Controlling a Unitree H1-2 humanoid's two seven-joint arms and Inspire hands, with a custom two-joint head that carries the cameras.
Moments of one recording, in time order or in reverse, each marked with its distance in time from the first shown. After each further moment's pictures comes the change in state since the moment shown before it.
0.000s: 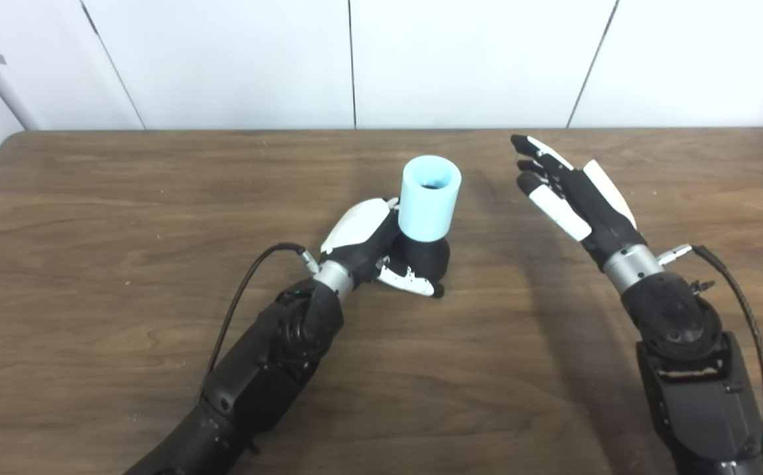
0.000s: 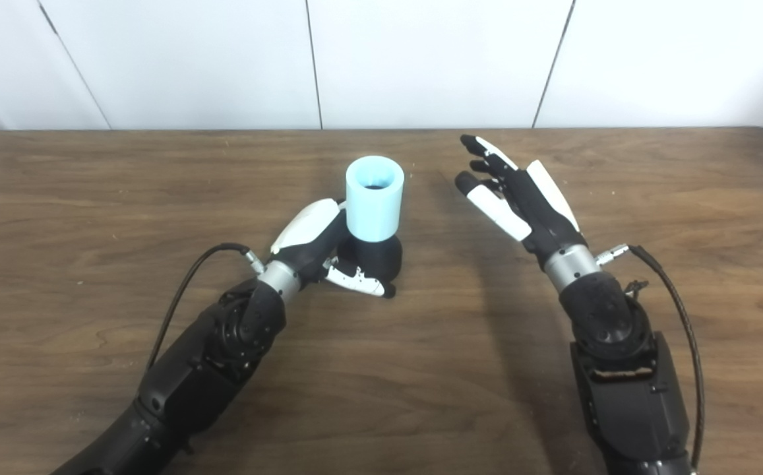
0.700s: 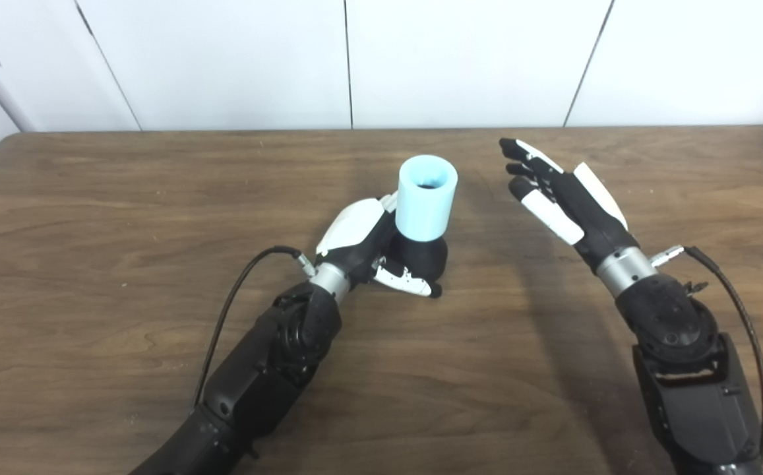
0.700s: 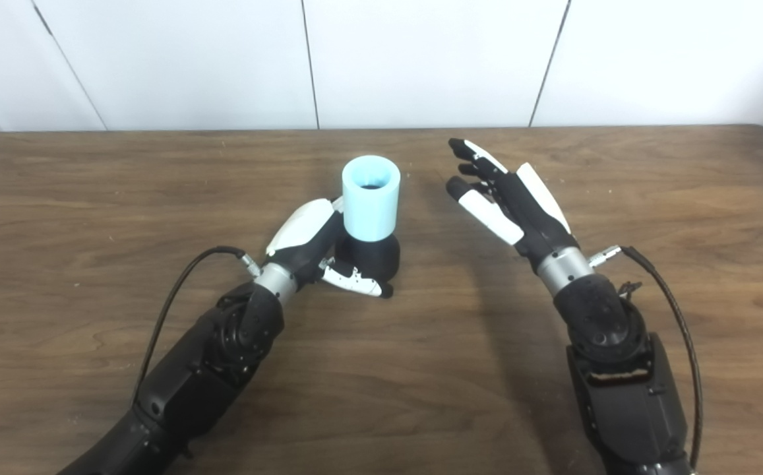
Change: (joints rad) left arm 0.013 0.000 0.008 0.005 0.012 -0.006 0.044; right arm 0.005 -0.006 0.024 0.000 0.023 0.000 0.001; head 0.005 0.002
